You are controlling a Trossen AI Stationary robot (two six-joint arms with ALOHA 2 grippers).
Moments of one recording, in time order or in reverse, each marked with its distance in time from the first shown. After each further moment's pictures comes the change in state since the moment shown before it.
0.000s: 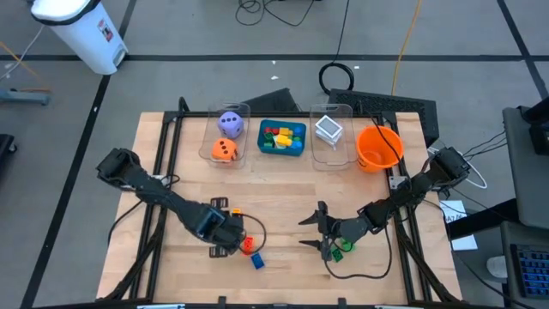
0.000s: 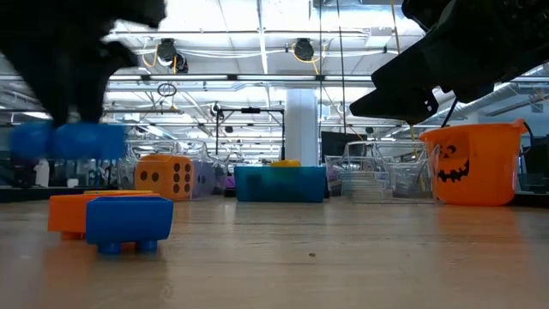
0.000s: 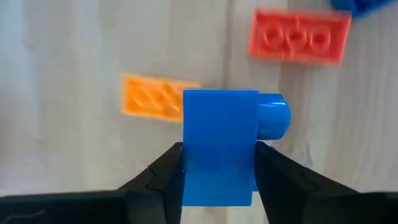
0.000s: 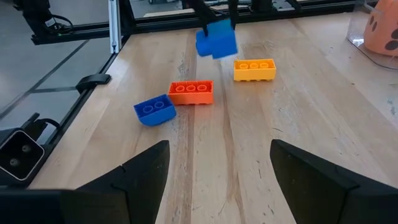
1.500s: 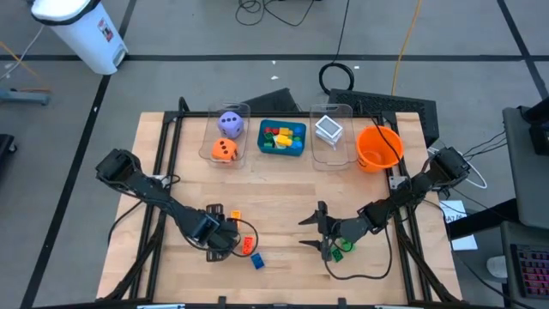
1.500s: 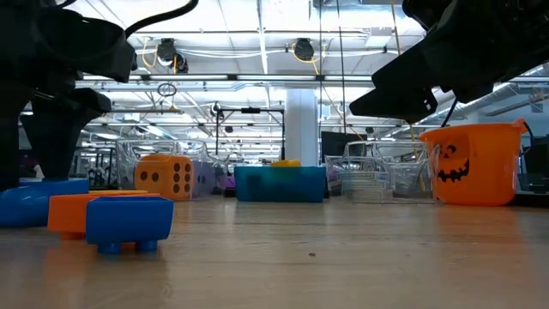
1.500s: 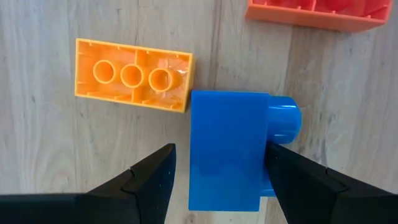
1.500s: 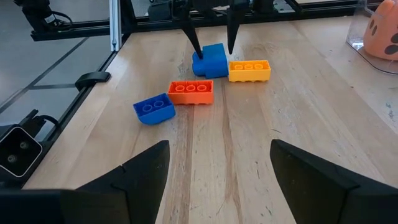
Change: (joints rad) left arm -0.047 0.000 -0.203 0.226 0.019 -0.083; right arm 0.000 0.000 0.001 -0.001 0.000 -0.022
